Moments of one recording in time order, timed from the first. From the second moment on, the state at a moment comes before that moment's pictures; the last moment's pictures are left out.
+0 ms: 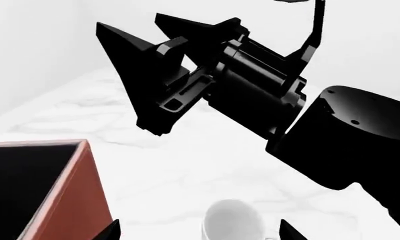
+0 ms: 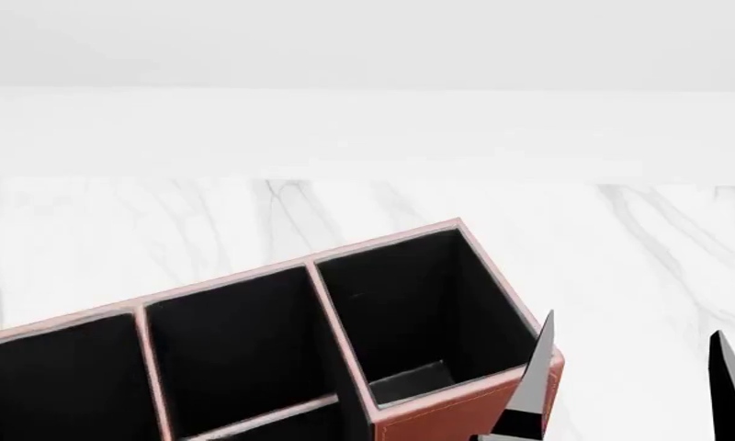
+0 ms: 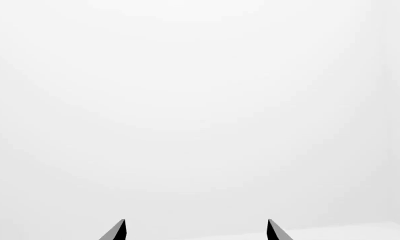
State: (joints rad) left arm -0.71 -0.64 0.69 0.84 -1.31 -0.85 -0.13; right arm -0.09 0.36 -0.03 -0.92 0.32 0.41 0.43
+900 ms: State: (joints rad) left arm -0.77 -0.62 0.89 0.70 -1.39 -1.11 -0.24; right arm -0.09 0.38 -0.04 -0.92 0.34 0.40 0.46
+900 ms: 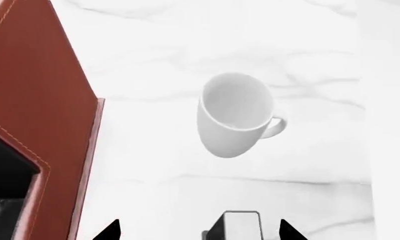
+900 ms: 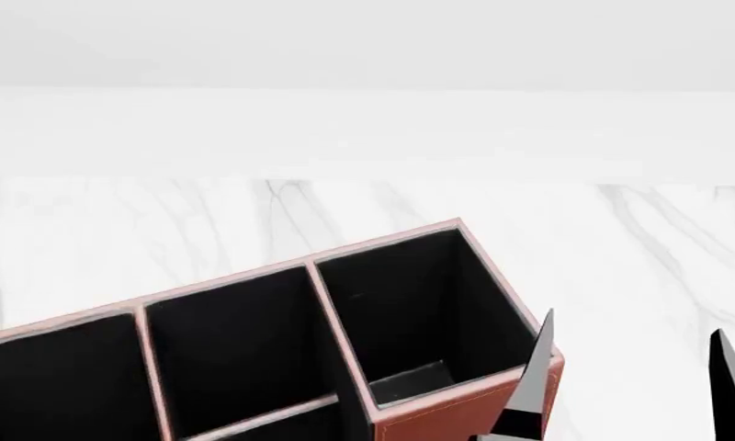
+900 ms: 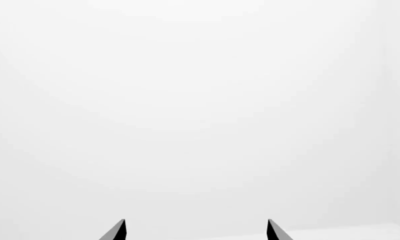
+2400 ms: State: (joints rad) left arm -0.61 -0.51 1.10 0.51 -1.22 -1.10 -0.27; right arm -0.08 0.42 -0.06 -0.91 0.36 0.37 0.50
